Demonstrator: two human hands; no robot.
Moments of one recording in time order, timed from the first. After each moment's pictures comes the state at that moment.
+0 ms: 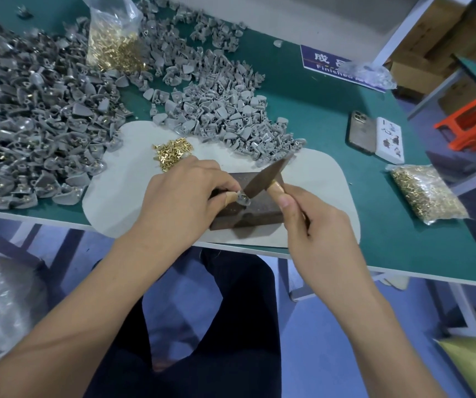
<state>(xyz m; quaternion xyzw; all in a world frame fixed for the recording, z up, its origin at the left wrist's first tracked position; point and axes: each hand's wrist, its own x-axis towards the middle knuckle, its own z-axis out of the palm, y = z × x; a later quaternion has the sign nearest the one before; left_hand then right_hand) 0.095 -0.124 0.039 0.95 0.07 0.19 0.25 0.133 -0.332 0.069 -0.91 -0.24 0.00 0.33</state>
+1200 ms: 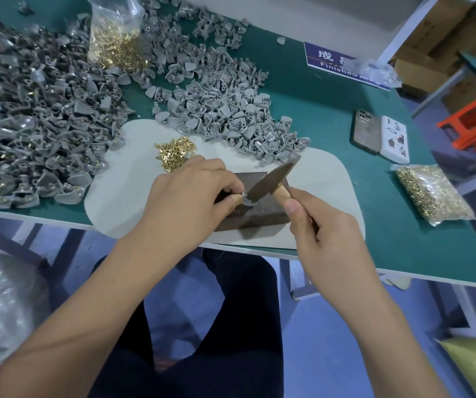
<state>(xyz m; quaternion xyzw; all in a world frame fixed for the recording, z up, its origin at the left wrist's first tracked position) 0.092 -0.125 0.044 0.95 0.06 0.17 0.23 0.134 -0.336 0.070 -0.91 -0.25 0.02 0.32</state>
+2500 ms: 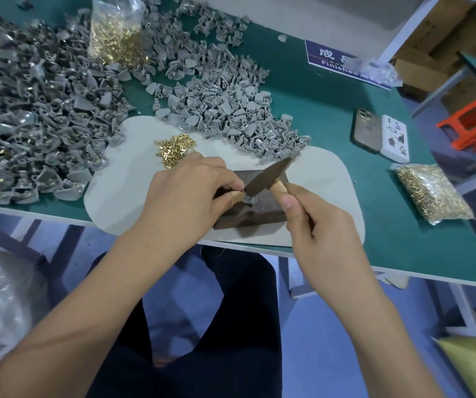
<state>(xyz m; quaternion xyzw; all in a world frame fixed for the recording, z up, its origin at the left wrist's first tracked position) 0.094 -0.124 0.041 0.95 0.07 0.18 0.24 0.133 -0.330 0.072 -0.91 -0.26 0.02 0.34</state>
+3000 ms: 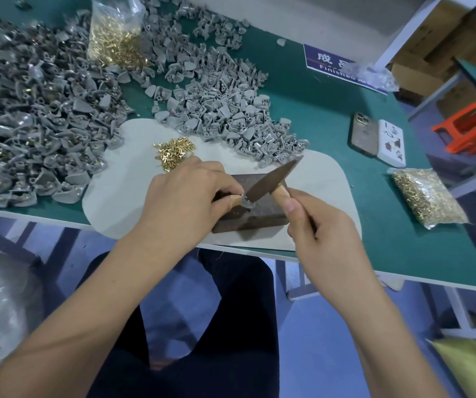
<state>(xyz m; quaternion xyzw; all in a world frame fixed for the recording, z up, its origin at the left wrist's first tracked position) 0.094 -0.123 0.041 0.95 0.08 0.17 0.26 0.133 -0.329 0.084 -0.89 -0.27 0.05 0.36</state>
